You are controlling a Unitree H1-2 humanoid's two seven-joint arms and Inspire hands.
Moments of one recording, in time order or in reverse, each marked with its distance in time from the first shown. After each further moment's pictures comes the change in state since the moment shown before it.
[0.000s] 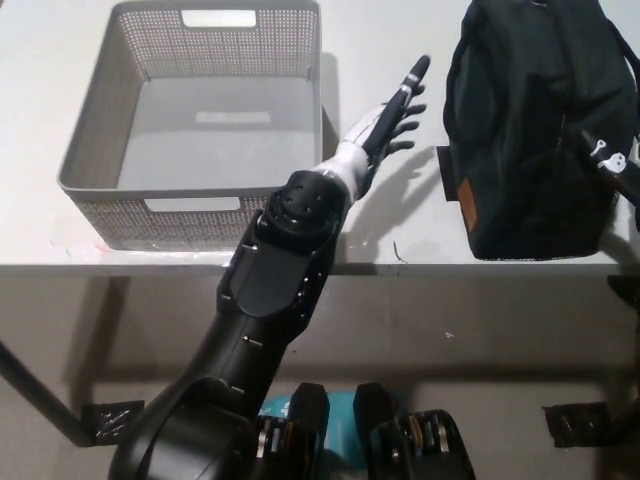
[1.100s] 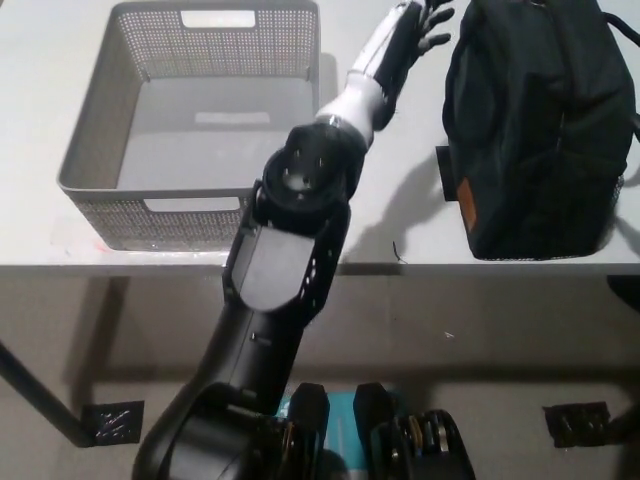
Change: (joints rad) left_arm -0.038 -0.062 0.091 -0.279 0.000 -0.028 -0.007; right_arm 0.034 -0.042 -0.019 -0.133 -0.046 0.015 -0.033
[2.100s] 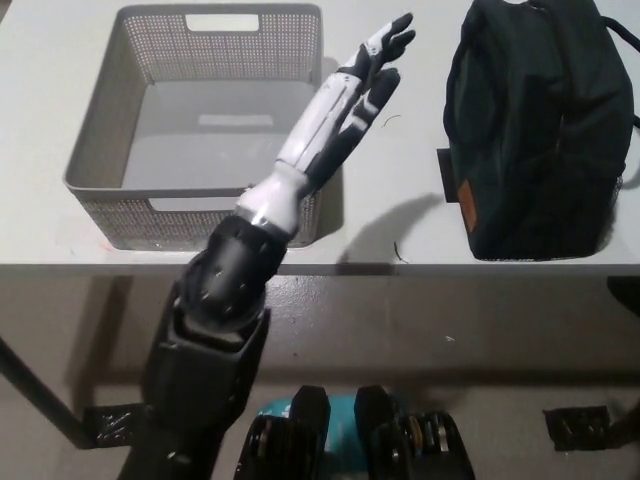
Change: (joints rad) left_arm 0.321 0.121 -0.163 -0.438 0.125 -0.153 -0.065; right_arm 0.191 0.041 -0.042 -0.247 0.010 -0.038 -0.008
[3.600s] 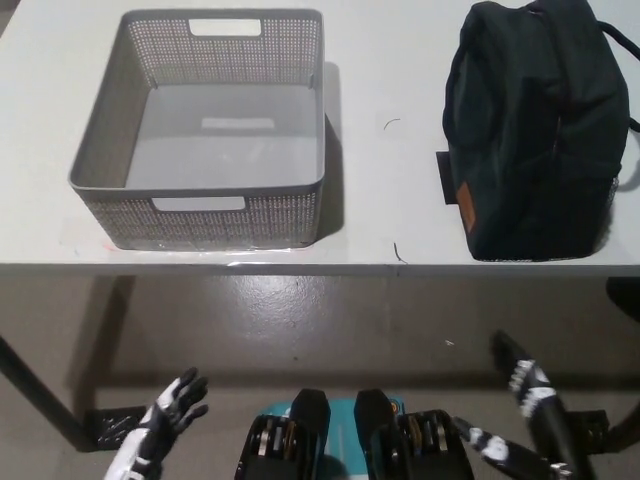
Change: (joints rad) left_arm 0.938 0.255 0.054 -0.258 -0.260 -0.314 -0.068; right_arm 0.458 0.096 0.362 -0.001 -0.212 -0.134 0.132
